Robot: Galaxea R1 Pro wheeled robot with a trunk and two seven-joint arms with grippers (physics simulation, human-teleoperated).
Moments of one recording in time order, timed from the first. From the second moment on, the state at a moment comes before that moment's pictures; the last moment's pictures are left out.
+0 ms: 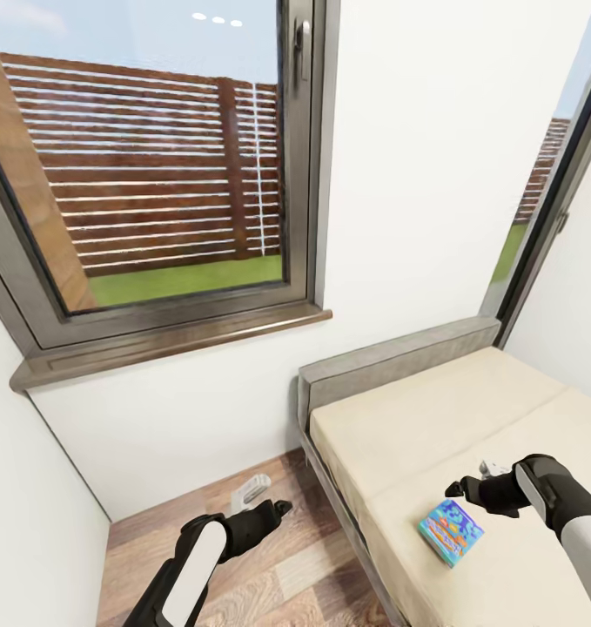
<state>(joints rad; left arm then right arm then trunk) -0.31 -0.14 -0.19 -1.11 0.85 0.63 0.30 -0.77 -0.36 -0.16 -0.45 0.00 0.87 0.45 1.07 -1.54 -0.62</state>
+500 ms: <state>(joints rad) -0.31 -0.14 -0.19 -1.11 0.84 0.62 0.30 -0.78 -0.38 -0.16 -0.45 0.00 0.87 0.45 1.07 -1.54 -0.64</state>
